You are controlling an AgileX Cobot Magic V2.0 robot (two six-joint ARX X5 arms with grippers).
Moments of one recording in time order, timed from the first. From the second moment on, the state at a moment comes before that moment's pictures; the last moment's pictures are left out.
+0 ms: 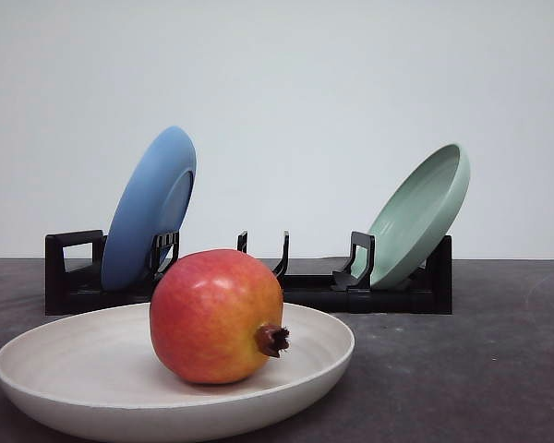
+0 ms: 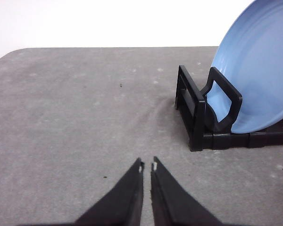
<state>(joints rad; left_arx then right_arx) -0.01 0.00 0.02 -0.18 0.02 0.02 0.02 0.00 0.01 -0.06 -0.03 -0.07</state>
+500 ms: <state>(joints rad) -0.01 0.00 0.02 -0.18 0.02 0.02 0.02 0.00 0.01 -0.06 -0.03 -0.07</state>
